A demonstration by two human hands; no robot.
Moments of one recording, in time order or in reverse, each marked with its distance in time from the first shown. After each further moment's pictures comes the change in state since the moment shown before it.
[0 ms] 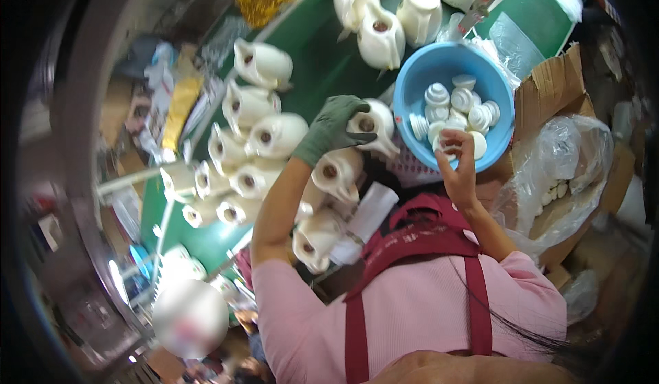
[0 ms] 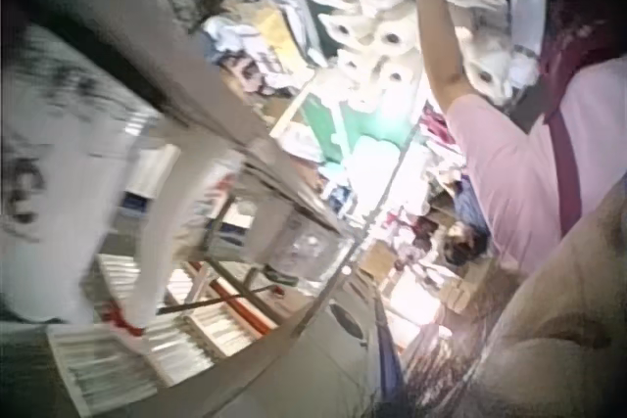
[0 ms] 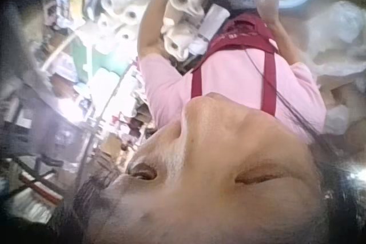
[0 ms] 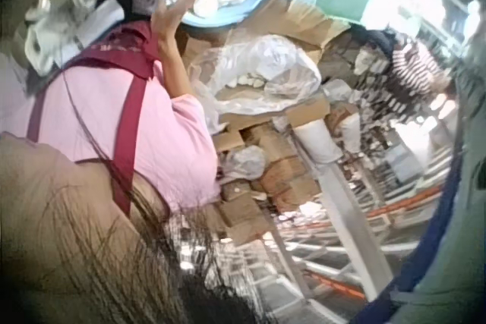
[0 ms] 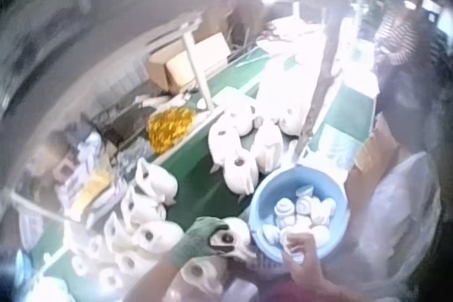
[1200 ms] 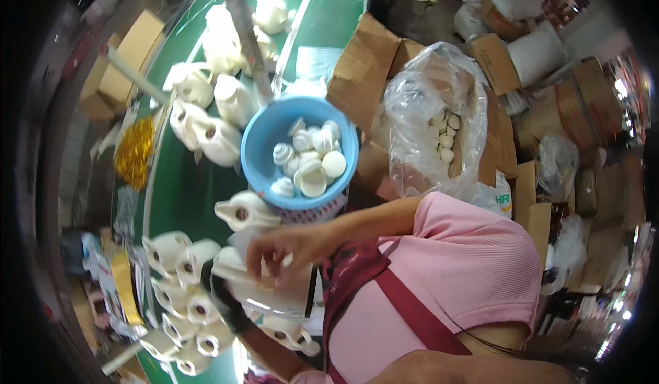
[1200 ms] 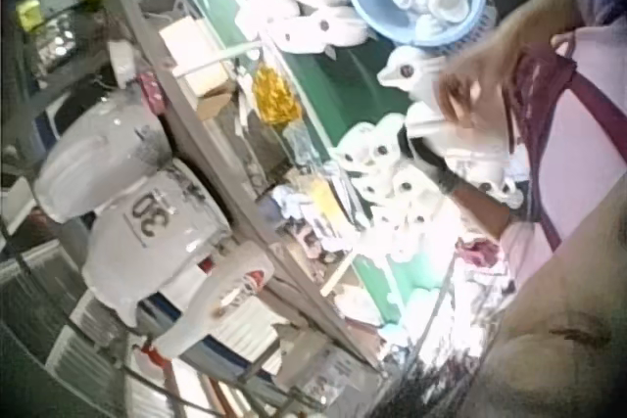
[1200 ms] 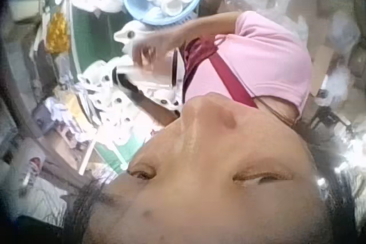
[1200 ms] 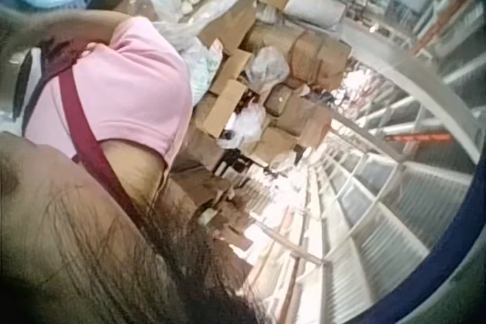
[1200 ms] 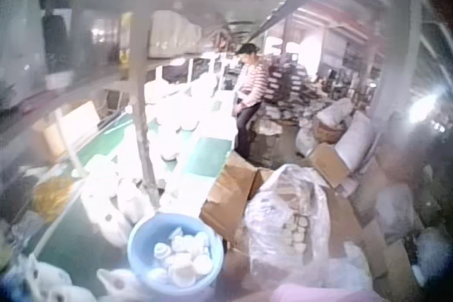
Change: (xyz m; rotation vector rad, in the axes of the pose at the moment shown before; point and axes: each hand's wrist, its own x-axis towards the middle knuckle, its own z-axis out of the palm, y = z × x) left_hand -0.147 0.116 -0.033 -0.092 0.355 -0.370; right_hand -0.024 -0.111 0.020 0.645 -1.032 -0.059
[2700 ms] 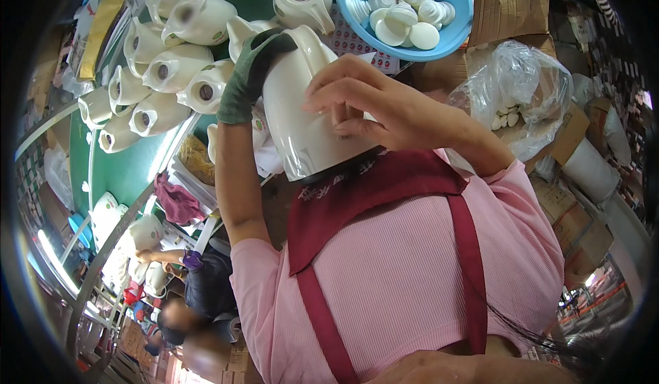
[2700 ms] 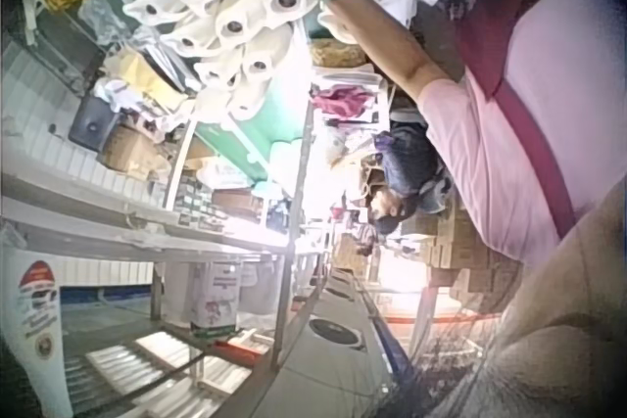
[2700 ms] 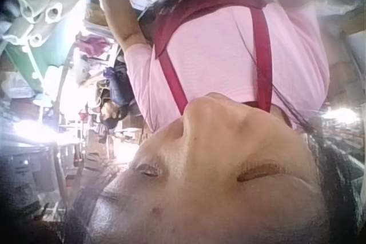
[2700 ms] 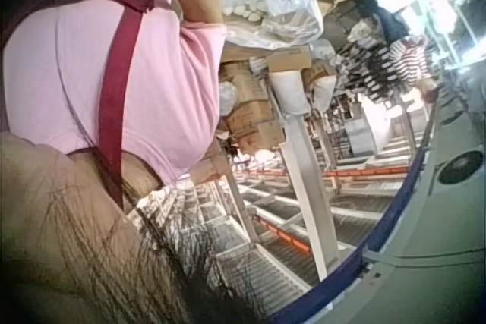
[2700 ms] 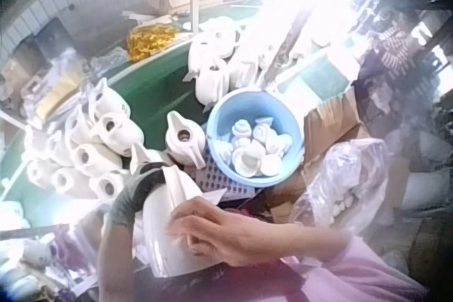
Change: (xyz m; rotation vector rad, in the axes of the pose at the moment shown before) left_hand -0.027 -0.013 0.072 -0.149 -0.203 0.064; right_hand -0.036 -0.007 0.031 -0.589 -0.149 0.082
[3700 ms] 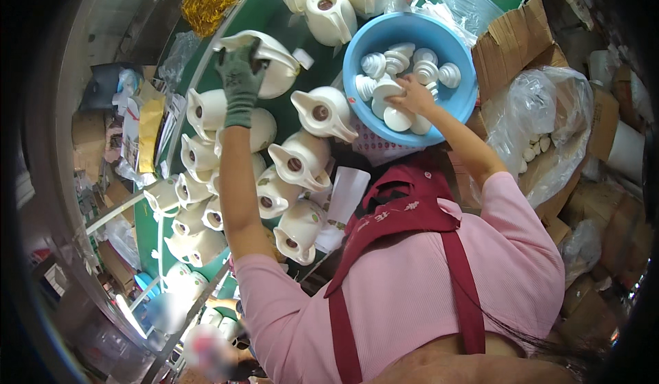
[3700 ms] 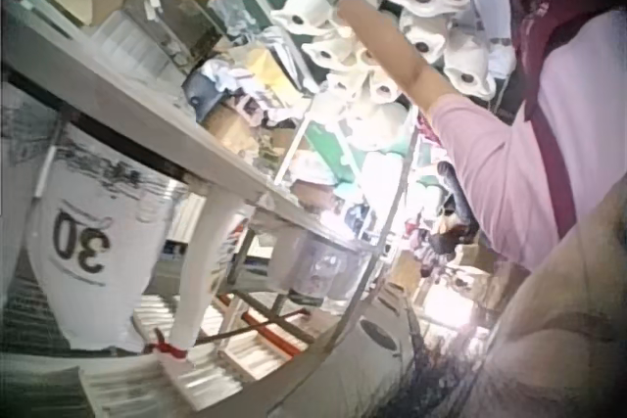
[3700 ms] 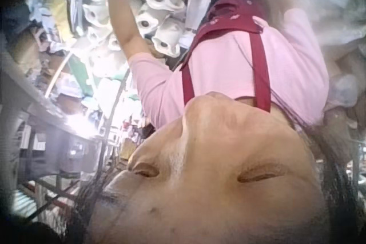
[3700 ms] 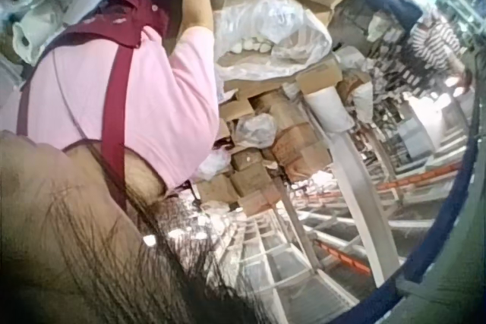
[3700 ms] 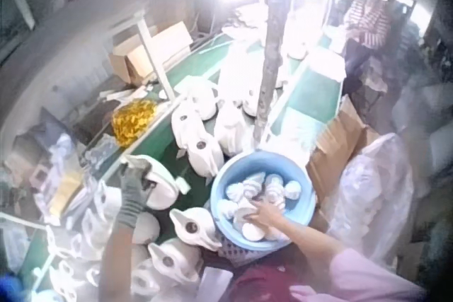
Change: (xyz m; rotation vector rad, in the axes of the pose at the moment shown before) left_hand 0.245 -0.103 -0.104 0.948 0.193 0.177; right_hand -0.046 0.337 -0.126 -0.580 0.544 0.881
